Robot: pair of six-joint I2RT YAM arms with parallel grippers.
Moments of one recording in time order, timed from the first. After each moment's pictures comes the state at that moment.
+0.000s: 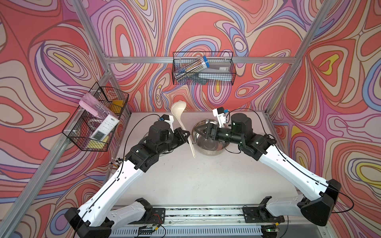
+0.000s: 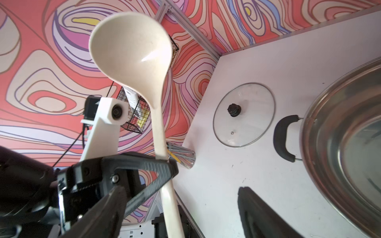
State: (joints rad) left arm -0.58 1.09 1.21 -0.48 0.13 -1.01; right arm 0.69 1.32 1.32 -0.25 -0.40 0.80
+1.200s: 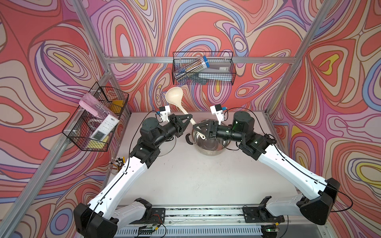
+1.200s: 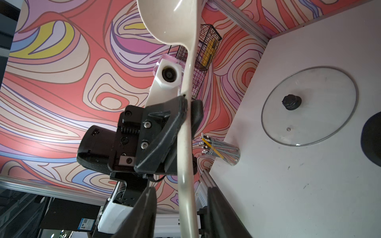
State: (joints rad) left arm -0.44 1.13 1.09 0.13 0.43 -1.43; right arm 0.70 1.34 1.35 -0.11 -0.56 0.99
